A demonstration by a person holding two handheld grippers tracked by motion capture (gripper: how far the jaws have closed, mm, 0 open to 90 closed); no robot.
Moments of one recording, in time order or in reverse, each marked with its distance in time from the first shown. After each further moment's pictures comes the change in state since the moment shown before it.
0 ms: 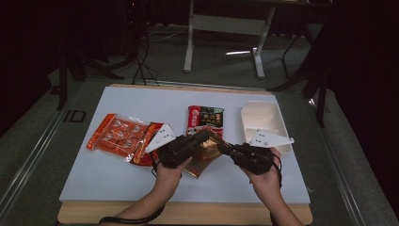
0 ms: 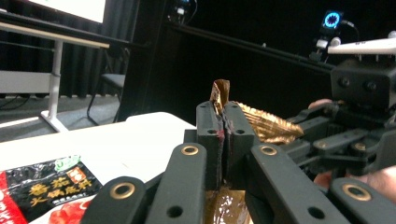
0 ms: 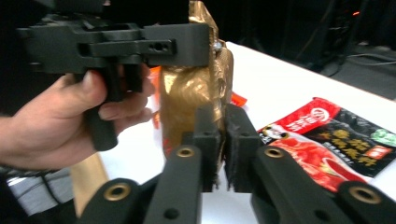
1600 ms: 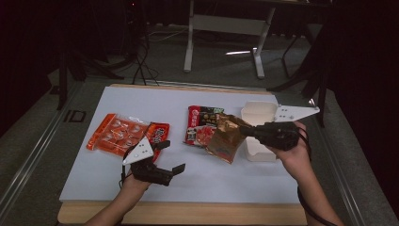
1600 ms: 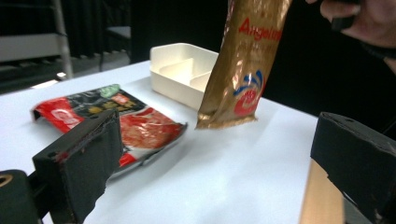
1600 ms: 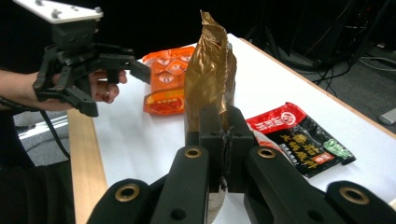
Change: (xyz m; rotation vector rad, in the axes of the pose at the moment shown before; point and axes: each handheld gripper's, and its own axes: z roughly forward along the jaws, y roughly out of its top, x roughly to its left) left arm 0.031 -0.031 -0.066 0.222 0.022 0.133; right arm -0.055 0.048 -0.041 0.096 0.058 -0.120
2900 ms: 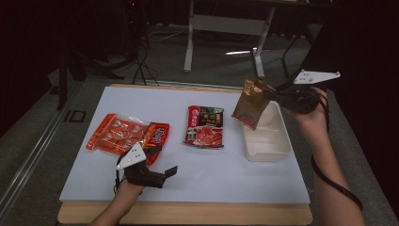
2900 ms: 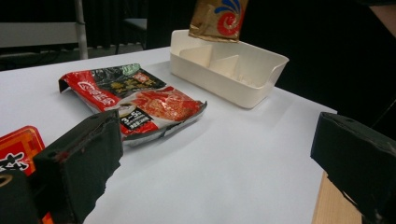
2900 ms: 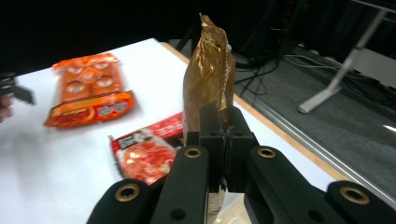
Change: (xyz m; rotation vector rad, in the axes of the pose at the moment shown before) left arm 0.011 -0.028 -0.012 0.012 0.058 -0.048; right arm -0.103 0.028 -0.029 0.010 -0.221 0.010
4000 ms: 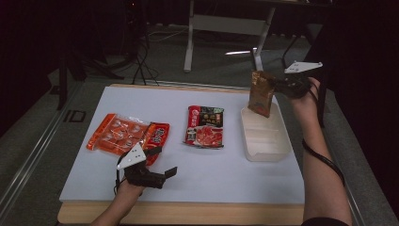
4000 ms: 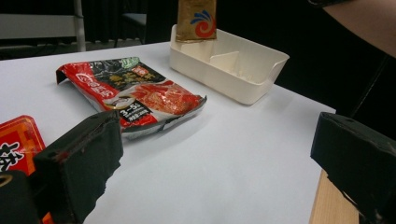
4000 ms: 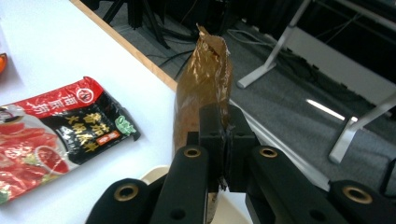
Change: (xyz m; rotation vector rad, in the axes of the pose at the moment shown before) left arm 0.003 -0.005 0.001 0.011 -0.007 -0.025; right arm -0.077 -0.019 0.052 0.112 -0.223 -0.085
